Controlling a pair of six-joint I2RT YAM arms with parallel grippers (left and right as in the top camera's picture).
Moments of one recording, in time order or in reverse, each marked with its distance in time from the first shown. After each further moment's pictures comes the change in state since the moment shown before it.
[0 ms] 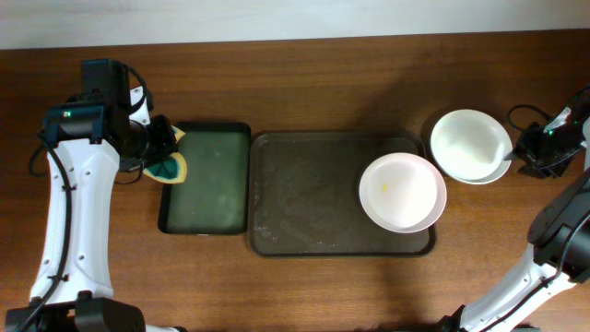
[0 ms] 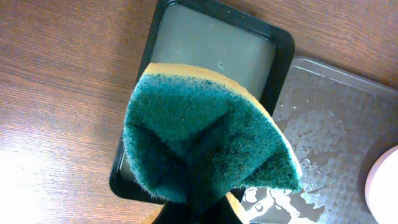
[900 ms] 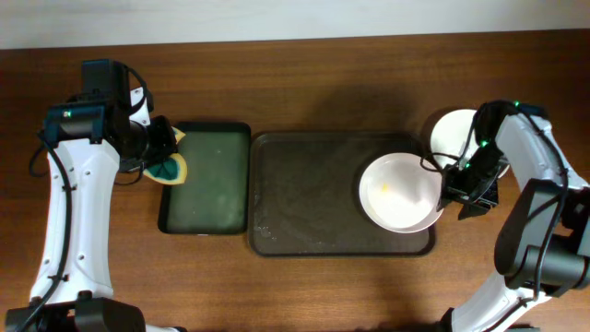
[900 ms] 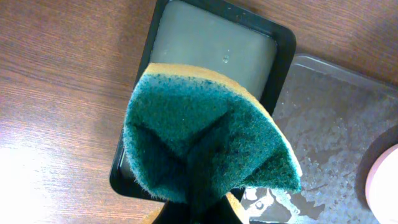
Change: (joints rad) left arm 0.000 0.000 0.000 -0.010 0.000 0.000; right arm 0.348 -0.206 -0.424 -0.126 0.129 -0.045
